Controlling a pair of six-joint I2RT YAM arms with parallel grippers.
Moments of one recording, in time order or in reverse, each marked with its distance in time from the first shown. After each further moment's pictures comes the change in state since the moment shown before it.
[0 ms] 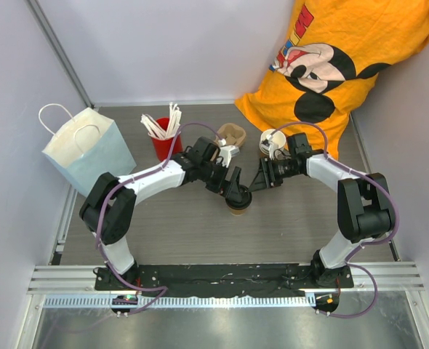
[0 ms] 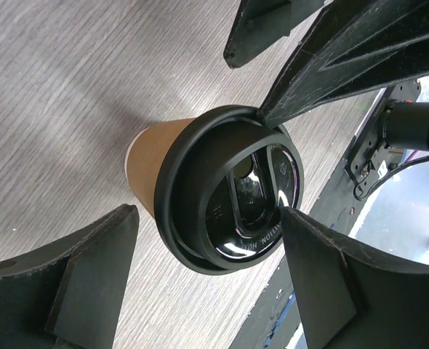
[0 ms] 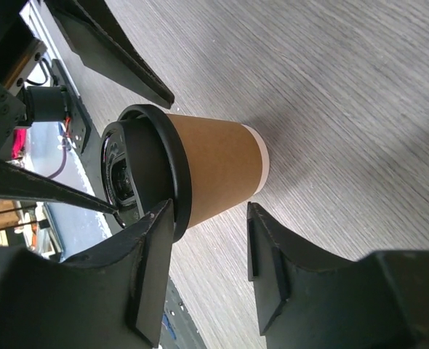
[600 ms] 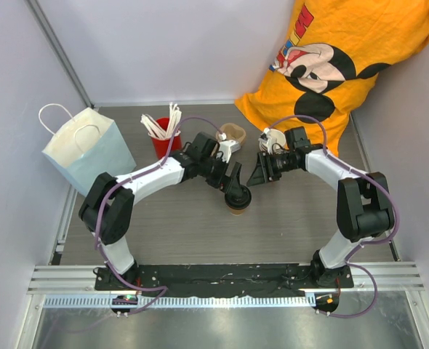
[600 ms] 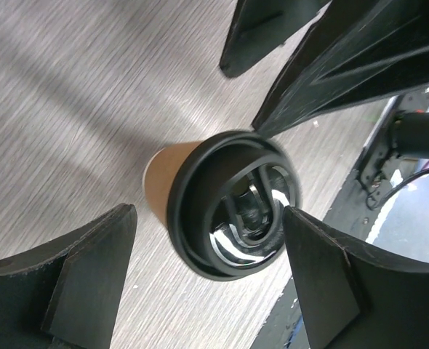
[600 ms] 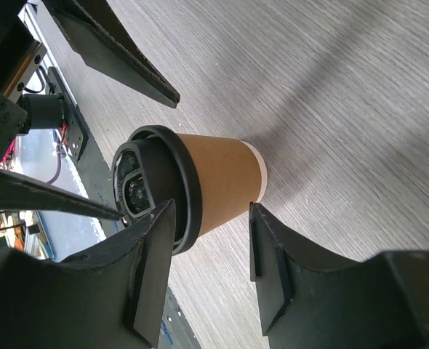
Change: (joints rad) left arm 0.010 -0.003 0.053 -0.011 -0.027 0.052; right arm 0.017 0.006 0.082 -0.034 0.031 -0.002
